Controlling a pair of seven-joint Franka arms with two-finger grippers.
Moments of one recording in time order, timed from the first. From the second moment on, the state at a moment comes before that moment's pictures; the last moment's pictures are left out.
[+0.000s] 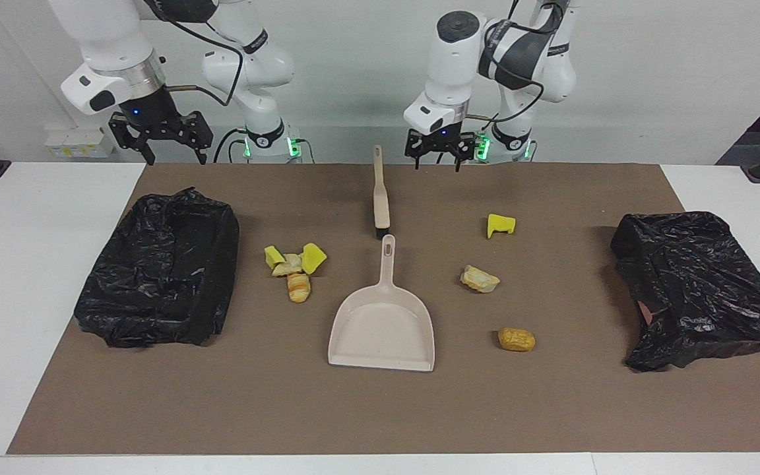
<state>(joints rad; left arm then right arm) -0.87 -0.17 0.06 -2.13 0.00 1.92 -0.66 0.09 -0.08 -0.09 -1.63 -0.03 1.52 -0.02</state>
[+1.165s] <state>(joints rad) -1.23 0.03 0.06 -2.31 0.00 2.28 -1.02 0.11 -0.08 -0.11 -1.63 -0.03 1.52 -0.02</state>
